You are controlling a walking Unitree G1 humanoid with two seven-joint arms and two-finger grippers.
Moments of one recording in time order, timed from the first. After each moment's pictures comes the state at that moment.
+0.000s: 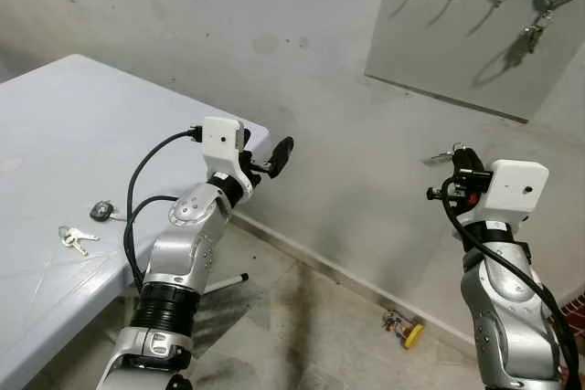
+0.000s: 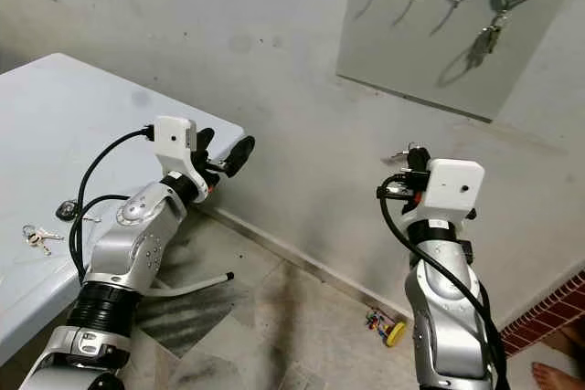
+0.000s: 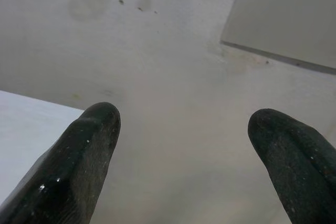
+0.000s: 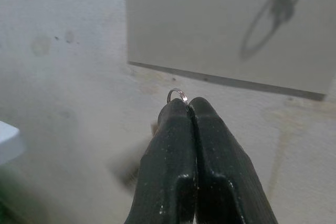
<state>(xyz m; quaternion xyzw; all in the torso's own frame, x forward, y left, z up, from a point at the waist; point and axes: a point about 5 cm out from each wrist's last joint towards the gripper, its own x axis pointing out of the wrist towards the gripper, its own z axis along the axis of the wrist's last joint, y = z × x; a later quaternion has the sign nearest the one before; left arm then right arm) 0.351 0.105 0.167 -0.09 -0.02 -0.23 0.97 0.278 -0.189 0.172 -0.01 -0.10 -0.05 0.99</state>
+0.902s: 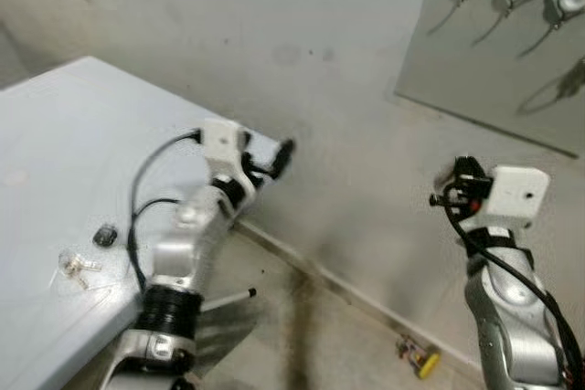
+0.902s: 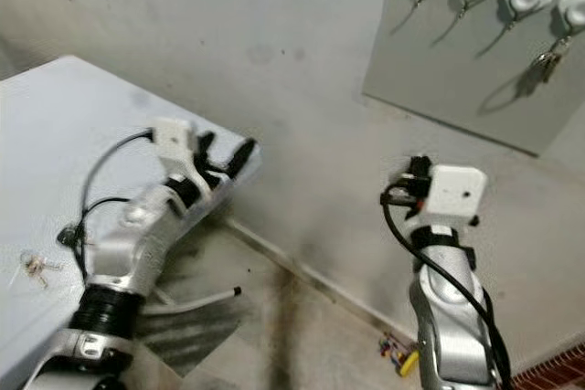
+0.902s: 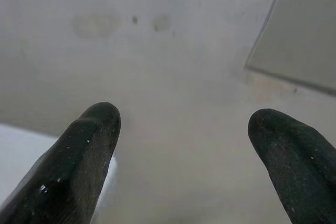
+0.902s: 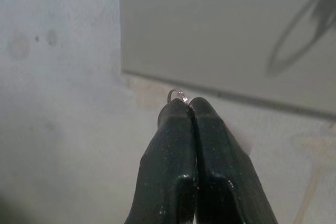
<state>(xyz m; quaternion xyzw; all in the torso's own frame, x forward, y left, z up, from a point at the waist) 0.351 0.098 0.172 -0.10 -0.02 -0.24 0.97 0.276 -0.197 0.170 -0.01 -0.09 -0.06 0.99</state>
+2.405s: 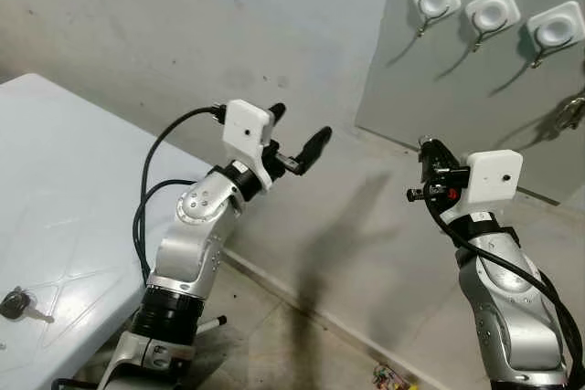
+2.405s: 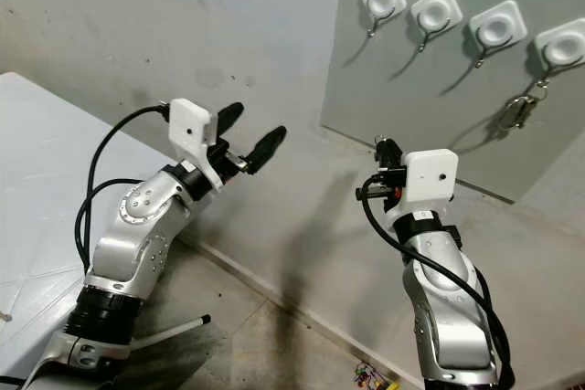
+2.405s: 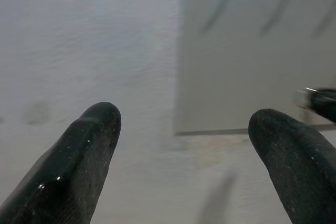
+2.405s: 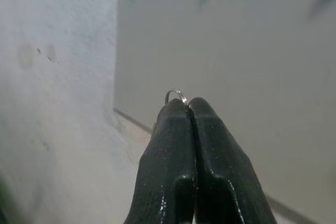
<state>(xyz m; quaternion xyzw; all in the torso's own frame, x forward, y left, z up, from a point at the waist) 0.326 0.069 0.206 -0.01 -0.12 -0.37 0.92 0.285 -0.177 0.189 -0.04 -0.12 0.07 0.99</state>
